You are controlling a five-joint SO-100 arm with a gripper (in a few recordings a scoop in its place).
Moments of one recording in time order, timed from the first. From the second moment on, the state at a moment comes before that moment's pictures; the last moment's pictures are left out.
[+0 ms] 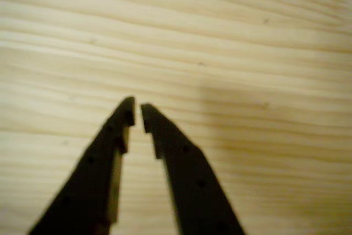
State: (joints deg) arm -3.9 188.1 175.3 48.9 1.1
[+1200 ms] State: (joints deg) arm 2.1 171.0 152.4 60.9 -22.2
